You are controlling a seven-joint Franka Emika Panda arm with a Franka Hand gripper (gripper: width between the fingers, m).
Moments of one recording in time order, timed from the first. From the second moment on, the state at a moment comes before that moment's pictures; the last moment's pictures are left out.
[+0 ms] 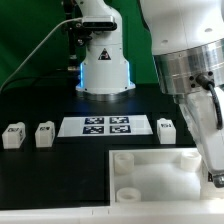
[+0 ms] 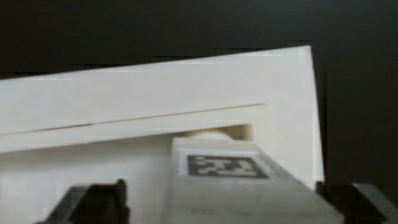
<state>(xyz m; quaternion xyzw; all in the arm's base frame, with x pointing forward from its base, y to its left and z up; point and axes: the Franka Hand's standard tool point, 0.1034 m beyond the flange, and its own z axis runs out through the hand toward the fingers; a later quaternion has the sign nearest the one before) 0.630 0.118 0.057 -0.66 0.74 0.05 0.12</state>
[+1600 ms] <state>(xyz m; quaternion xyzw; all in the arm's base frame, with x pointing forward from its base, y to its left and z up) 0.636 0.116 0.062 -0.96 0.27 -0.03 0.05</state>
